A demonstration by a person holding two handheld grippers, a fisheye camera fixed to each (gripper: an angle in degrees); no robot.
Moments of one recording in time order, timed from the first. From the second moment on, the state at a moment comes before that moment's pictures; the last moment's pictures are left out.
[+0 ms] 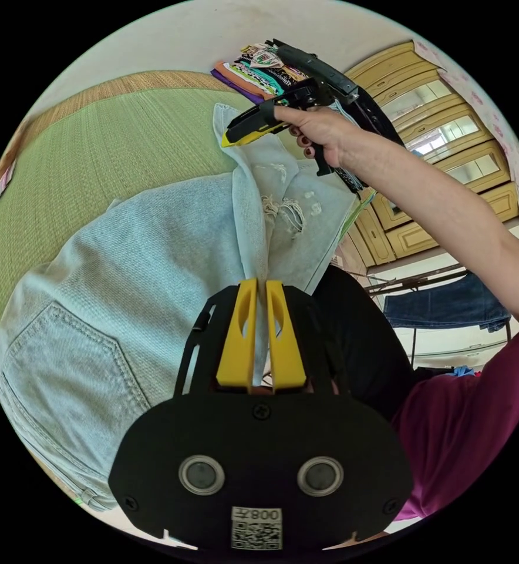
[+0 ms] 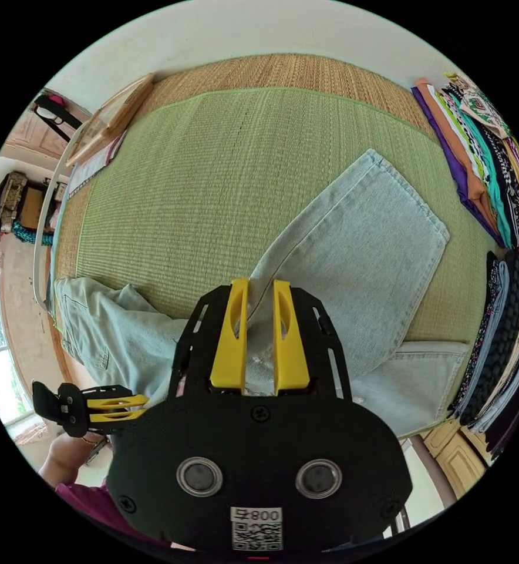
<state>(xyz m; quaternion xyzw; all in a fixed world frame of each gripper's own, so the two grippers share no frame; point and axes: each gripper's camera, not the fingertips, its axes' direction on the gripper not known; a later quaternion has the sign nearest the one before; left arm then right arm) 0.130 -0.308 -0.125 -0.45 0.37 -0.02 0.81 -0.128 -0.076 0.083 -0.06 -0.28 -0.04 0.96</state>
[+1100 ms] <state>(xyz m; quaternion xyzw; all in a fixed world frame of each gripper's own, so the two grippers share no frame) 0.309 -0.229 -0.017 -0.51 0.40 0.11 0.75 0.047 0.280 0.217 0.05 -0.42 0.12 0.90</state>
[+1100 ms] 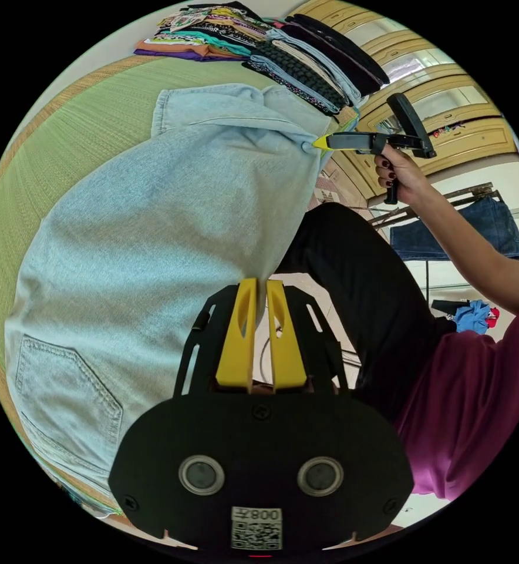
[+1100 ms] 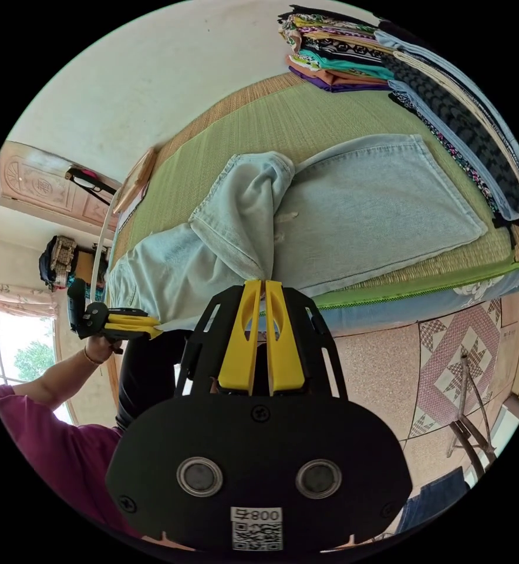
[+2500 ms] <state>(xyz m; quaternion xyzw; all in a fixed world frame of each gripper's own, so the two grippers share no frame) 0.387 -0.276 0.295 -0.43 0.46 -0.08 0.77 0.083 0.463 0.321 0.17 -0.49 0.16 0.84</state>
